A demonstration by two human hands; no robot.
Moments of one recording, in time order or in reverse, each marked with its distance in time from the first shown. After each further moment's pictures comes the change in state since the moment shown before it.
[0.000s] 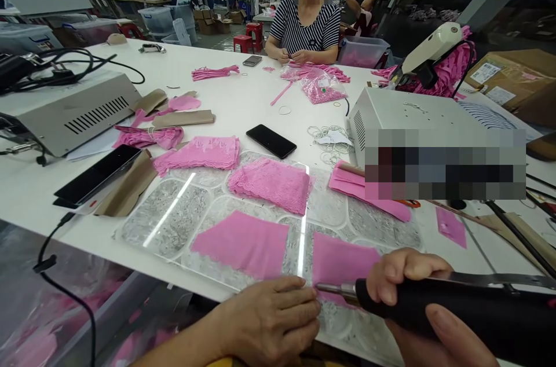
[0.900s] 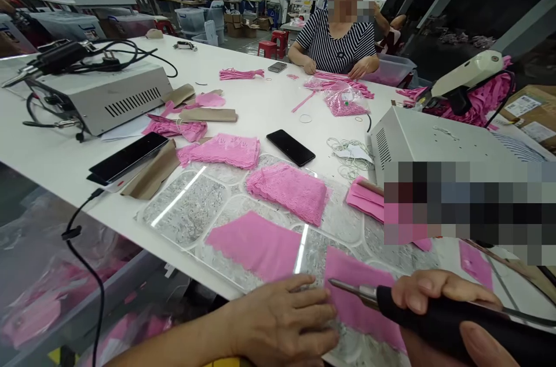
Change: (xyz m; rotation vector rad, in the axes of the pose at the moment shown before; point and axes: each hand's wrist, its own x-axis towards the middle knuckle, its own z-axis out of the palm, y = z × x) left_hand 0.004 -0.002 -0.007 0.015 -0.108 -0.082; right_hand 0.012 0.001 0.006 -0.061 0.199 -0.066
